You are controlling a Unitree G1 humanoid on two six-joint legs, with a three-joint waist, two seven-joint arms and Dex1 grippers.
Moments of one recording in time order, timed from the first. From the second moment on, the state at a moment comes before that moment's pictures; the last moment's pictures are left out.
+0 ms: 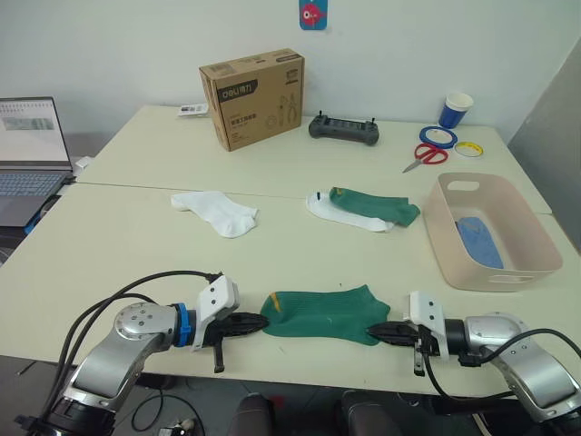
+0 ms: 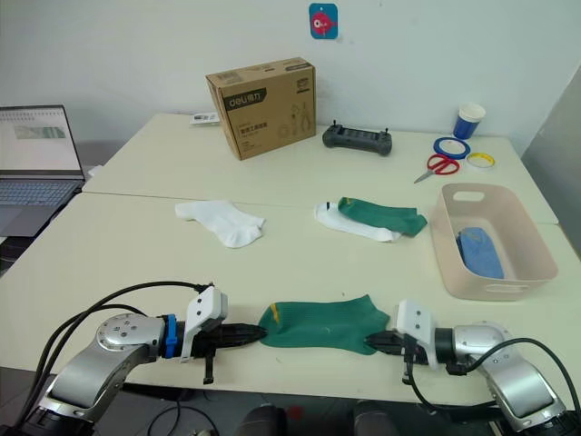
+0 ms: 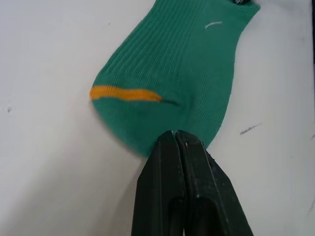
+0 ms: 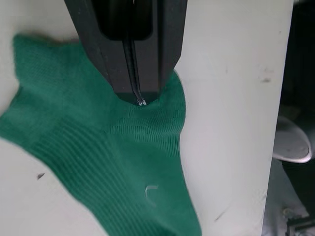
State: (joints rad) left arm -0.03 0.76 -0.10 -0.19 -0.33 0.32 -1.10; right arm 0.02 -0.76 0.18 -0.29 0.27 0.26 1.05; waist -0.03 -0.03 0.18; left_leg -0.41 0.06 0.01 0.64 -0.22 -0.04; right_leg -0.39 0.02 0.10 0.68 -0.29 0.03
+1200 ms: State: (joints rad) left arm -0.04 0.52 0.15 -0.21 -0.35 0.34 -0.65; right arm -0.23 -0.43 0.04 -0.01 0.03 0.15 0.47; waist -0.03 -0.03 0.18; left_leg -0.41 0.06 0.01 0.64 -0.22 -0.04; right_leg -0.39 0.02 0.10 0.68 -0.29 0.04
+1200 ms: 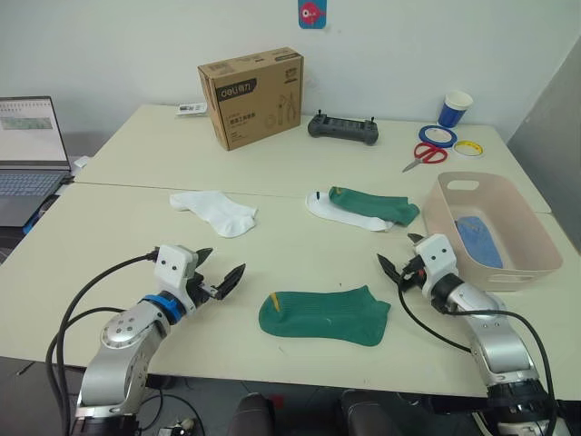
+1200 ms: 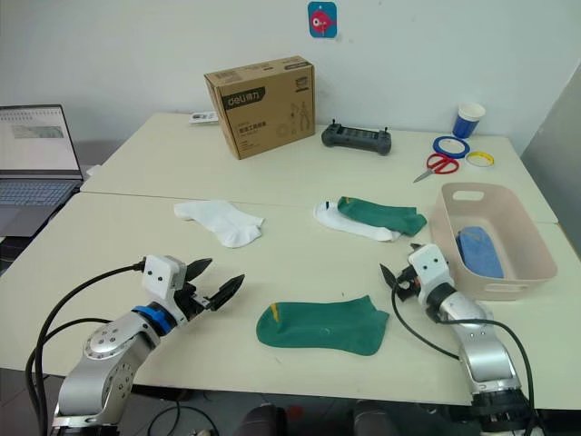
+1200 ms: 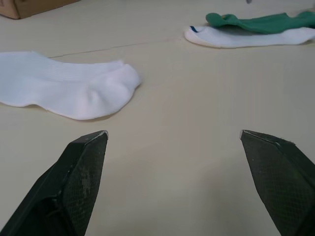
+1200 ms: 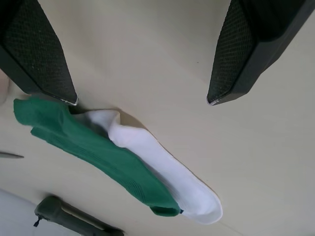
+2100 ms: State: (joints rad) left arm -0.37 0.47 -0.05 -0.33 -0.36 0.45 -0.69; right arm -0.98 -0.34 0.20 1.08 -0.22 -0.11 0.37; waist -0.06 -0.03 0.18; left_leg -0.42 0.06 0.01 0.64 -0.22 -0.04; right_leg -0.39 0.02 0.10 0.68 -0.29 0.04
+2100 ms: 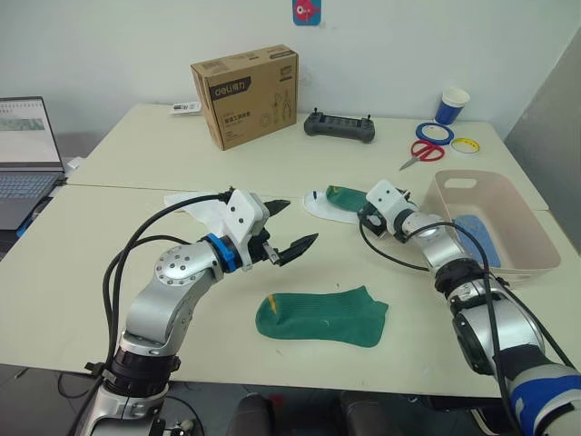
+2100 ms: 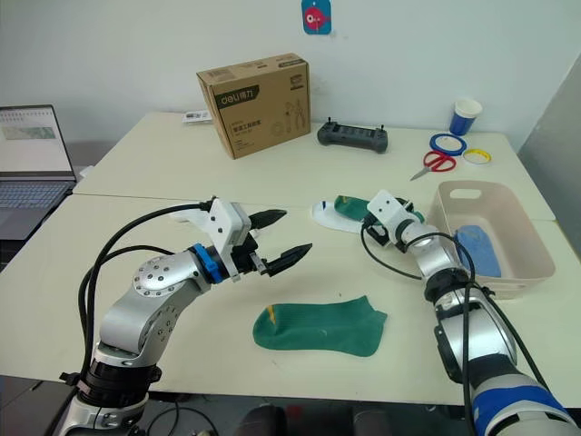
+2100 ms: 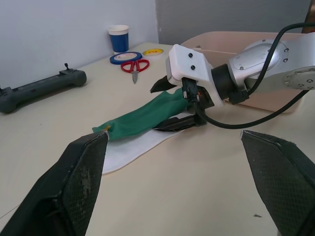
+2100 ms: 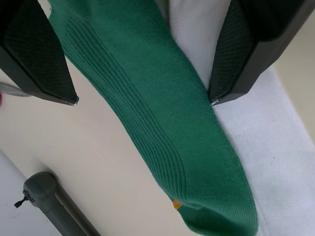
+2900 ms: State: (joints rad) left arm -0.16 0.59 0.06 -0.38 -0.42 0.51 -0.73; right arm -0.72 -0.43 0.23 0.47 -0.10 0.05 0.86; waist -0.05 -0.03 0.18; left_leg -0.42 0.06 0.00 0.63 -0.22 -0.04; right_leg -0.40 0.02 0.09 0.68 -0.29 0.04
